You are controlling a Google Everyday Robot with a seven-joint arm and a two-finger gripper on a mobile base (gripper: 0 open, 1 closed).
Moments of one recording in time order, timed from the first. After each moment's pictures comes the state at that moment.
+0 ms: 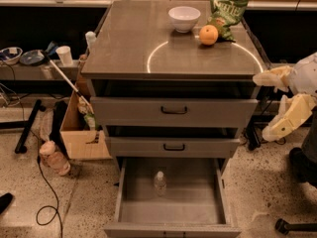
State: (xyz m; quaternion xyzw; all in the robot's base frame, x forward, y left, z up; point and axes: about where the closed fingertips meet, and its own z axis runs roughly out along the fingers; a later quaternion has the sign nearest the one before) arm 0.456 -0.223 0.896 -0.54 0.75 0.26 0.29
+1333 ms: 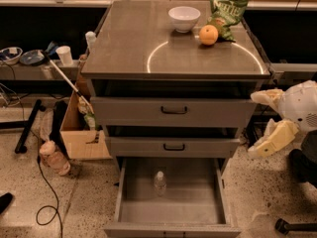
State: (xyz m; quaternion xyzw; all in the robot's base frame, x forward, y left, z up) arm 0.458 -0.226 0.837 -0.51 0.77 0.23 0.32
